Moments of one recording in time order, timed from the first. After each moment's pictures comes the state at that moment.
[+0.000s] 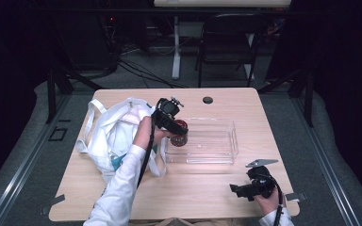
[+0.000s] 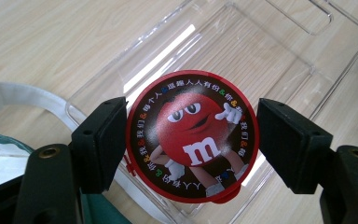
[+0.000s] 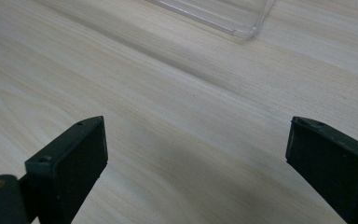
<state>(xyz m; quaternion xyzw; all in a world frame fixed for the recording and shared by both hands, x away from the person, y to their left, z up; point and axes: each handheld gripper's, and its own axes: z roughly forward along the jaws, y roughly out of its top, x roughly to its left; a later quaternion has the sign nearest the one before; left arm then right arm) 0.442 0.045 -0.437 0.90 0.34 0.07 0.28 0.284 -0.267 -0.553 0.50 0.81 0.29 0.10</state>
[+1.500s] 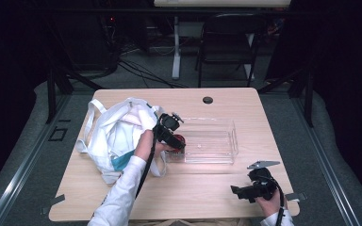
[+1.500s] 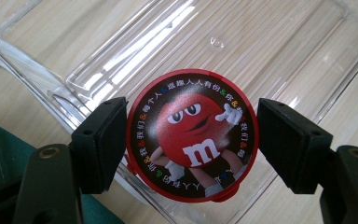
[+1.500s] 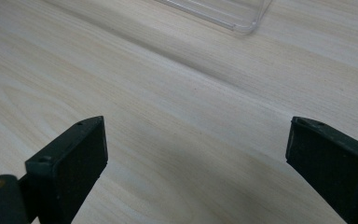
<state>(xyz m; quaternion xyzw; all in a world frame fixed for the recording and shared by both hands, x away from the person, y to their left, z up) 0.432 0.045 -0.485 0.91 0.34 0.05 0.22 0.278 -0.269 -0.551 0.50 0.81 0.30 0.09</state>
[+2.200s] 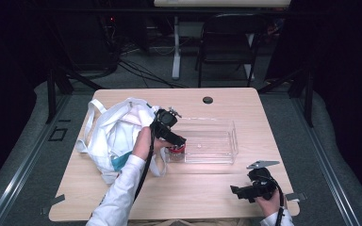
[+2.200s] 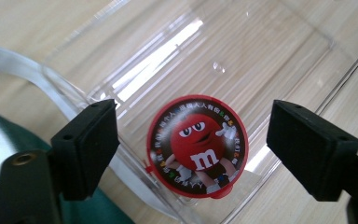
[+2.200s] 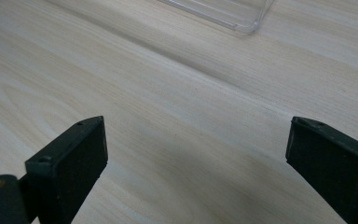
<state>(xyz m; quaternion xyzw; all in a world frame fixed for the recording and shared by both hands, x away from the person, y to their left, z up) 0.427 0.056 -0.457 0.89 0.35 0.08 0.27 0.278 -0.269 -0.552 0.50 0.81 0.29 0.09</state>
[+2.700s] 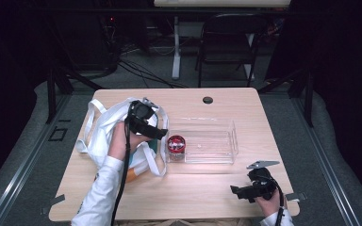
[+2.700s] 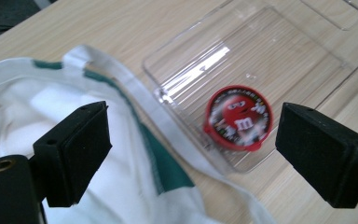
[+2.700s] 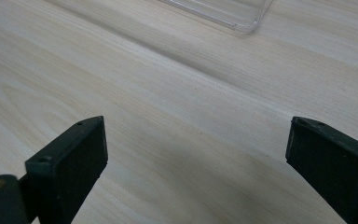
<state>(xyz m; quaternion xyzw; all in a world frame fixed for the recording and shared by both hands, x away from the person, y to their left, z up) 0.404 0.120 -0.410 0.86 0.38 0.15 0.30 0.278 -0.269 -0.552 0.50 0.81 0.29 0.09</state>
